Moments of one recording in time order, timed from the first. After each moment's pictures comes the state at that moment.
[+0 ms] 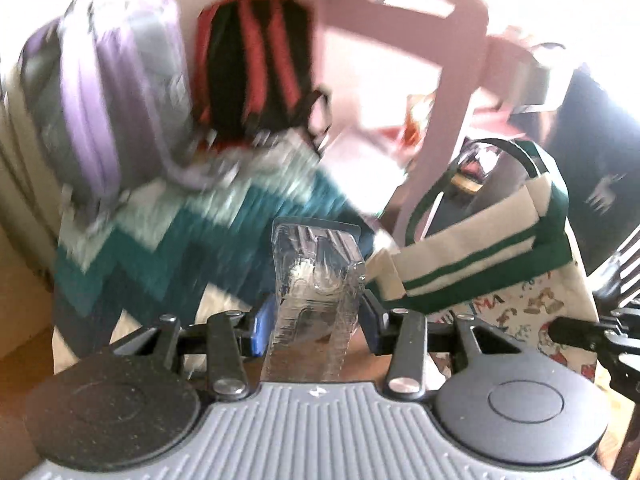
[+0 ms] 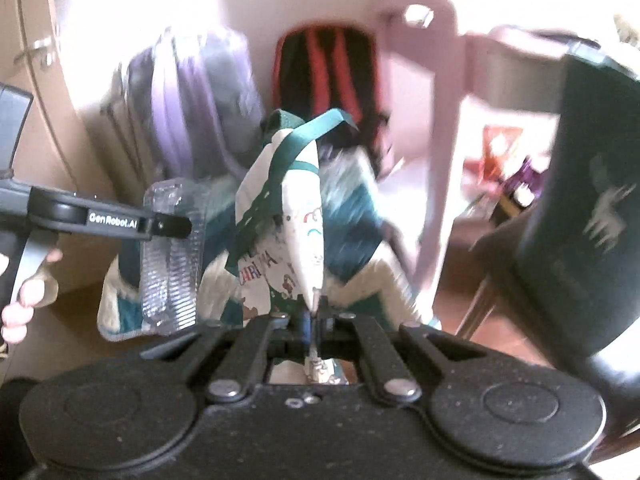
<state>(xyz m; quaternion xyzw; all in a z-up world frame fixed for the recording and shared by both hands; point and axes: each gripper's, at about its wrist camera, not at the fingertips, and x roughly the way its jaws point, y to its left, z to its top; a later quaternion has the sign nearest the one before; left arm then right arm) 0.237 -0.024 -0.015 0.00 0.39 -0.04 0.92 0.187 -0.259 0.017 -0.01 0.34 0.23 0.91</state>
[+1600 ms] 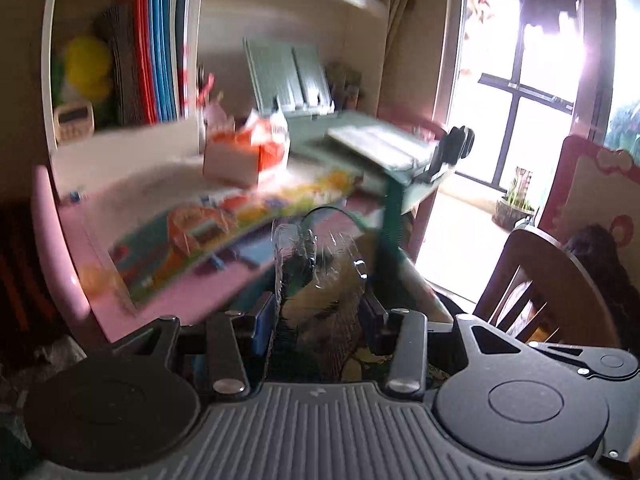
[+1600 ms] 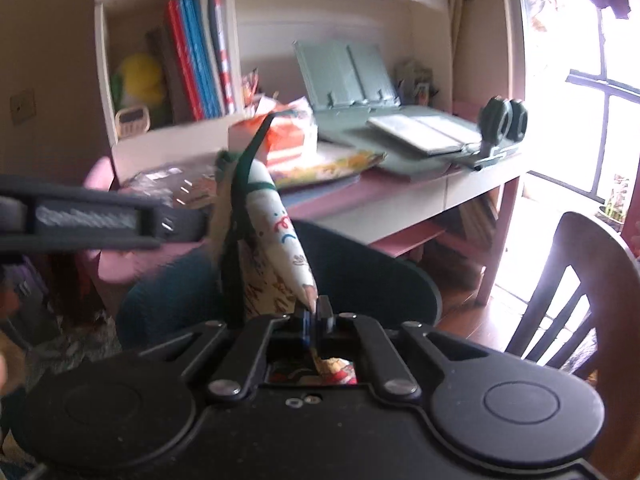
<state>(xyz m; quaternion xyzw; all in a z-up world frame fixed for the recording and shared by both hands) 0.386 -0.392 0.137 0.02 0.27 -0.23 0.93 0.315 -0.519 0.120 0.06 0.25 -0.02 0.97</state>
